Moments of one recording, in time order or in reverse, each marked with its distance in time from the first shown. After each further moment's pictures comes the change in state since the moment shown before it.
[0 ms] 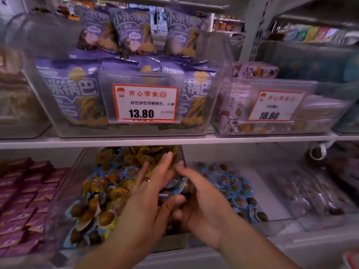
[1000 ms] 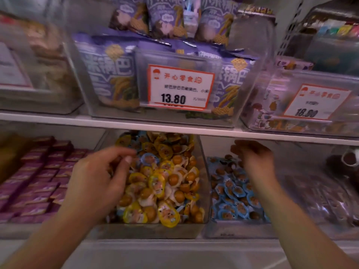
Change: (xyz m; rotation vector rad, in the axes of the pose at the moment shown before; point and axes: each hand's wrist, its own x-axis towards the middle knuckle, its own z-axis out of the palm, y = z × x) left_hand -0.012 -0.042 -0.085 0.273 0.261 -0.253; right_hand 0.047 -0.066 -0.091 -0.670 0.698 -0.669
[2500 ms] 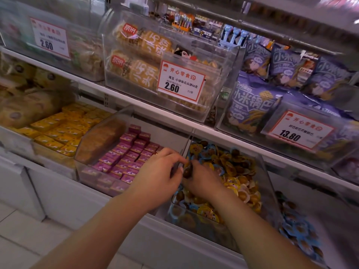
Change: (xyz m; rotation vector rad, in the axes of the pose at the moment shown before) left_hand -0.028 -0.056 -0.071 0.002 -0.141 -0.122; right_hand -0.124 -0.005 0.229 -1.244 -0.790 -0.455
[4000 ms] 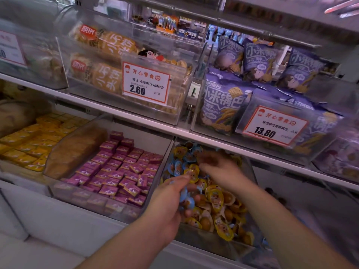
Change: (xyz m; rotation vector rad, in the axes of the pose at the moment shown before) left_hand 0.001 0.070 0.059 -1.354 -0.024 -0.955; right_hand -0.010 0.078 -0.054 0.700 0.097 0.010
